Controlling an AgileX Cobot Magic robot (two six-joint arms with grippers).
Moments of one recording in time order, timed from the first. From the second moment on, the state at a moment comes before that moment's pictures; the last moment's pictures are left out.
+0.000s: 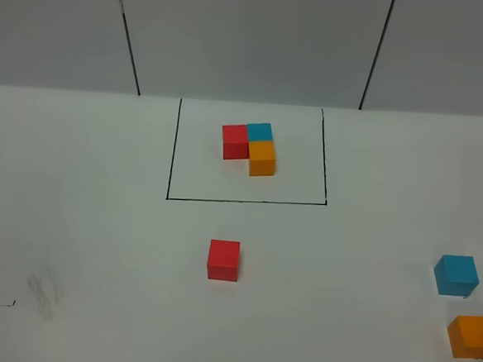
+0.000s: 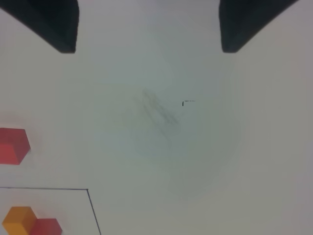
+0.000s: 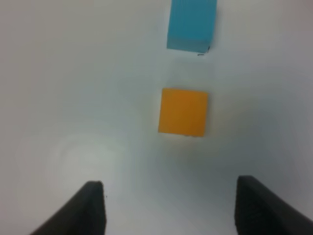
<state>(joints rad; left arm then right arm) -0.06 -0.01 -0.51 -0.01 1.07 -0.09 0.15 0.95 -0.66 -0.01 0.88 0.04</state>
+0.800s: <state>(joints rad) -0.06 -0.01 -0.51 -0.01 1.07 -0.09 0.15 1.01 -0.77 -0.05 0.92 0.04</state>
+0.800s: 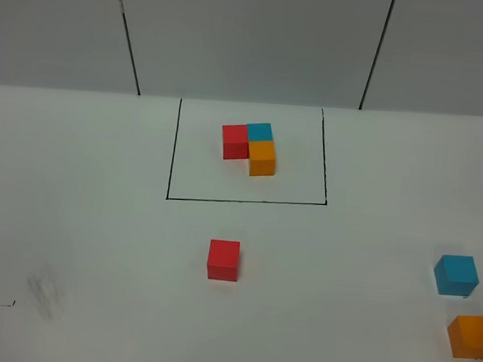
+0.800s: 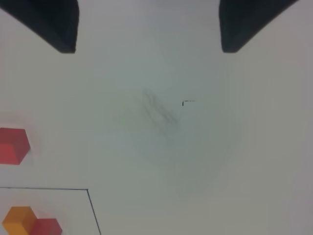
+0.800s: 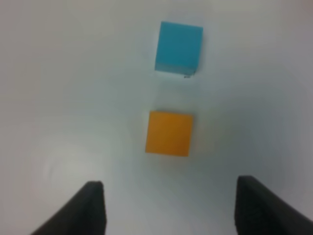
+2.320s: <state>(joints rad) -0.06 -0.01 -0.51 -0.01 1.07 -0.09 0.15 1.47 -1.15 0.02 1.08 0.02</state>
